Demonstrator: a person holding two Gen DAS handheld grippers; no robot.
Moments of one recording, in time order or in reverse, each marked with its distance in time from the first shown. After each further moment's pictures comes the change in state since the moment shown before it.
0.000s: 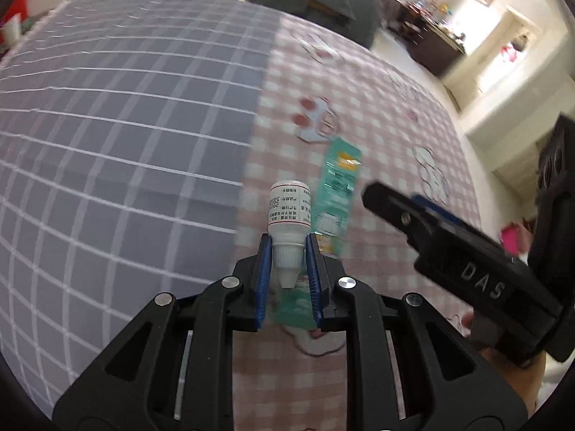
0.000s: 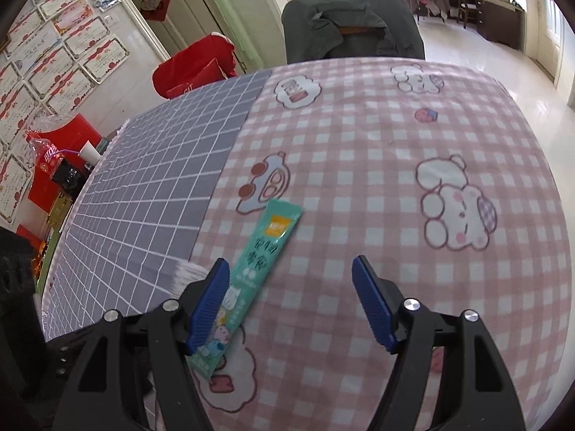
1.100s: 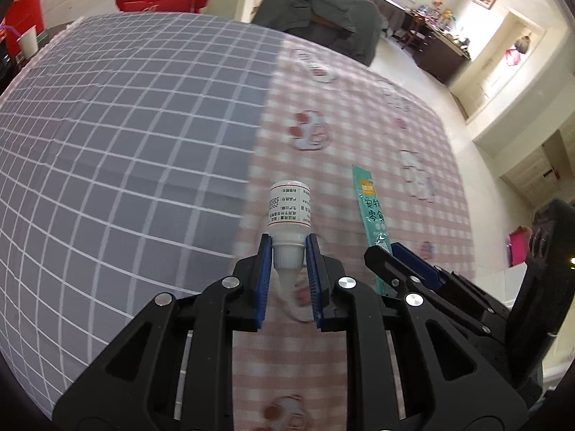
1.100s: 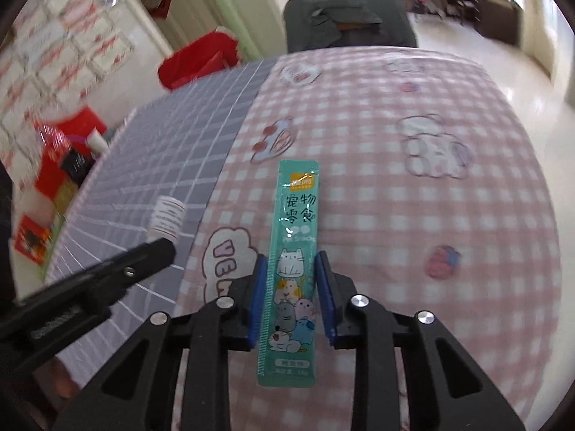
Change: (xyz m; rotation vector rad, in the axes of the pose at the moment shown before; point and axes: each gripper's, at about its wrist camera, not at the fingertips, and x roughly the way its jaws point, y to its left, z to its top) left arm -0.043 -0.028 -0.013 0.028 -0.036 0.018; right arm -0.044 -0.002 -0.047 0.029 -0.012 0.014
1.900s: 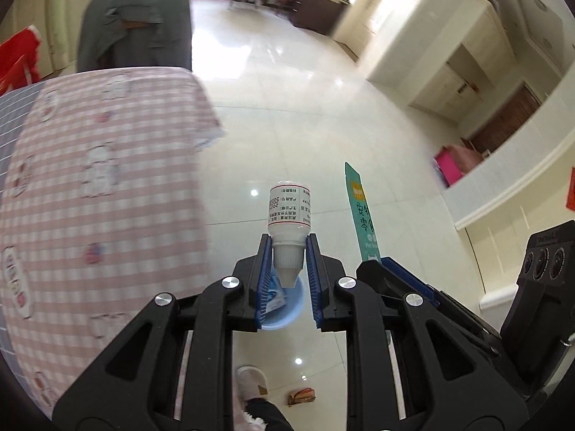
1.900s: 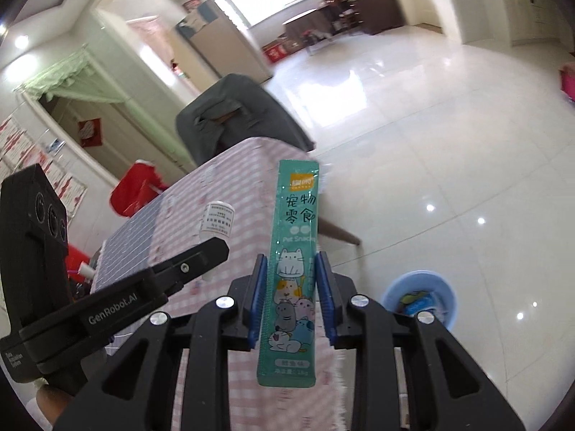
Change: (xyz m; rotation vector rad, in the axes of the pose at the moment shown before) left arm 0.010 -0.323 -0.053 0.349 0.079 -0.298; right arm -0.225 -0.239 -0.054 0.386 -0.266 -0.101
